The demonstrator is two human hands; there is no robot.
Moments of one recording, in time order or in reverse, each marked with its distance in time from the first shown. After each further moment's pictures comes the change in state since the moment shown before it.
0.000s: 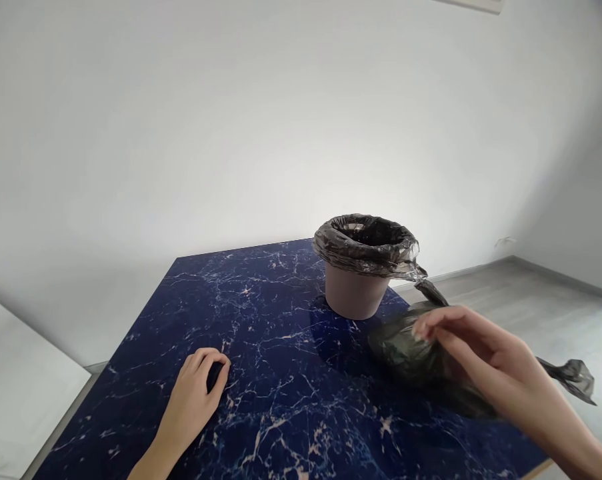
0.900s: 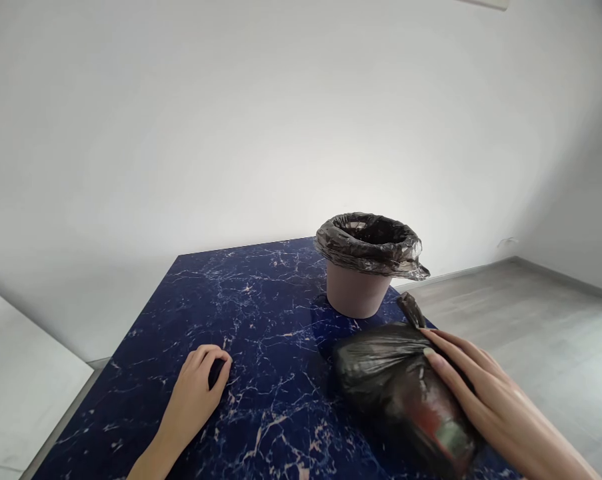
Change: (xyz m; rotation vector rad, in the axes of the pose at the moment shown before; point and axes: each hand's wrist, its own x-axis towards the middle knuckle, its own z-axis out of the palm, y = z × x) left_hand -0.001 0.003 0.001 -0.025 -0.037 -0.057; right_hand -0.052 0.076 0.011 -0.451 -0.059 0.052
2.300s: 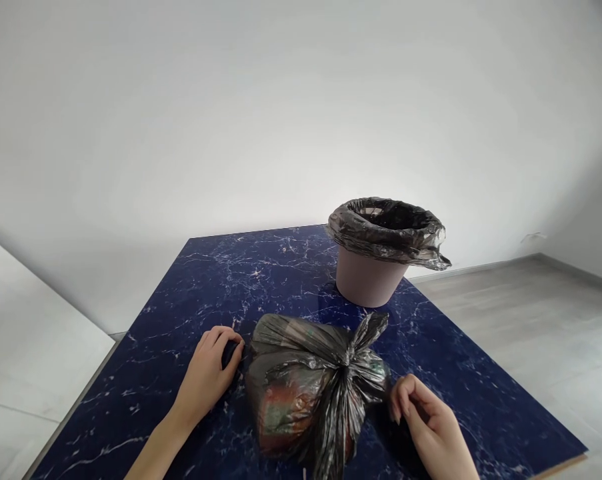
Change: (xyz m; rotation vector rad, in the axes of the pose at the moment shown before) left_hand -0.006 0.010 0.005 -0.027 -0.027 0.023; right_hand -0.058 -0.035 0.099 0.840 -0.122 0.179
